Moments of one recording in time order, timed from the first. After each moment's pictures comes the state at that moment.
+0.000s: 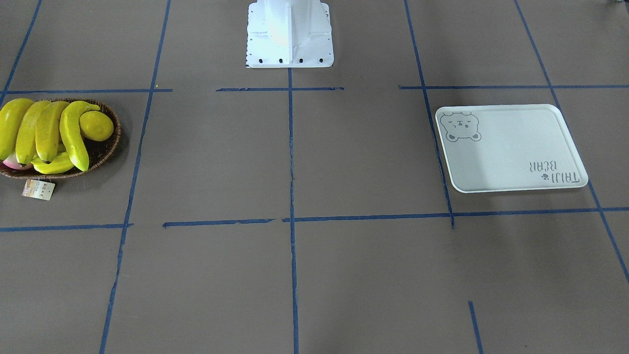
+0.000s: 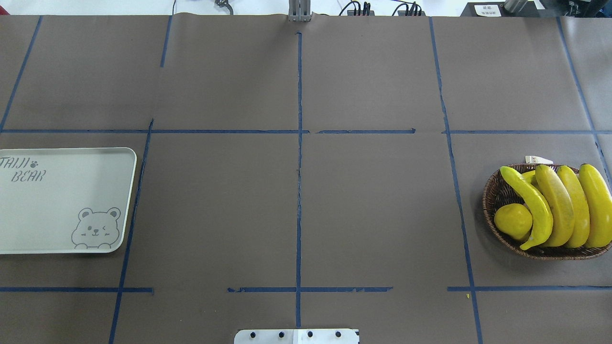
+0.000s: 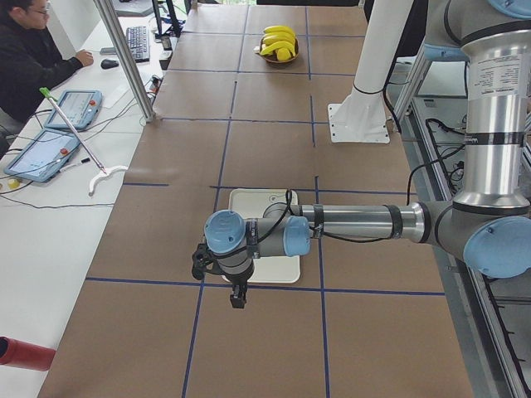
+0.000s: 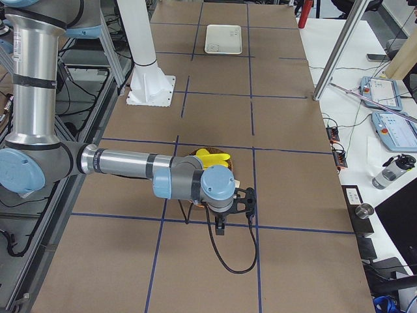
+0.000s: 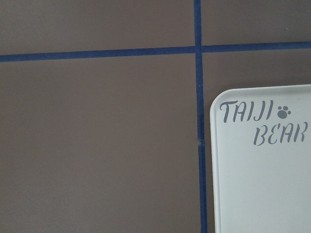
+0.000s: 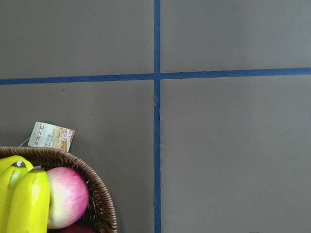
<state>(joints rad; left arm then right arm) -1.59 -1.50 -1.62 -1.51 -2.37 0.12 1.66 -1.70 1.67 -1.53 2.46 -0.05</state>
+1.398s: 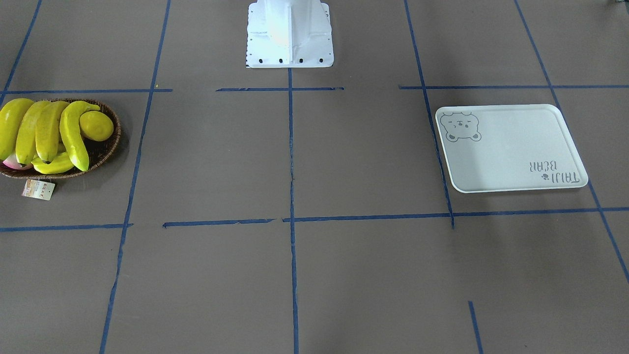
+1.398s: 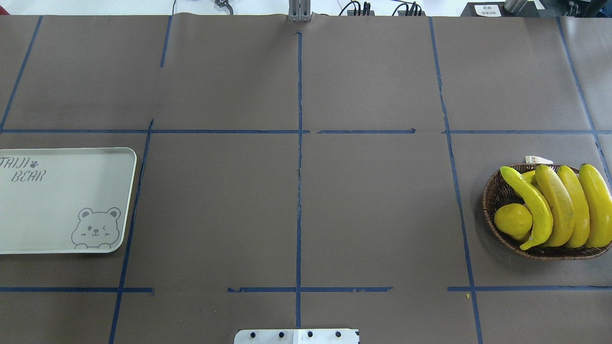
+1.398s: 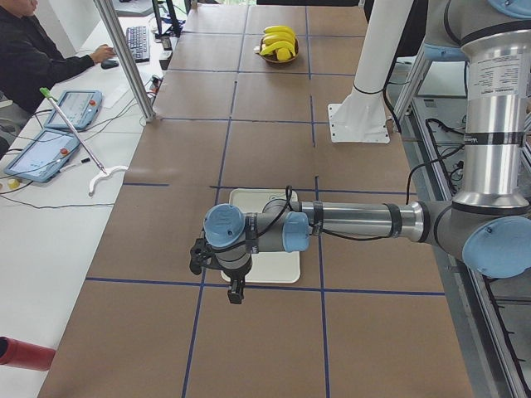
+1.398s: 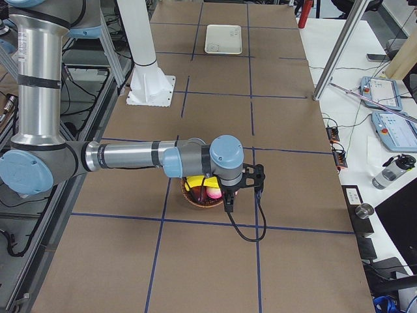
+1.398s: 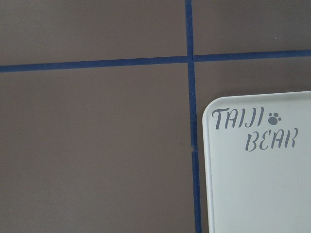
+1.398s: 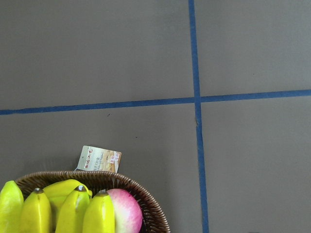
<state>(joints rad) -1.59 -1.51 -1.64 -1.51 -2.37 0.11 1.59 -1.70 1.82 -1.53 2.44 0.15</state>
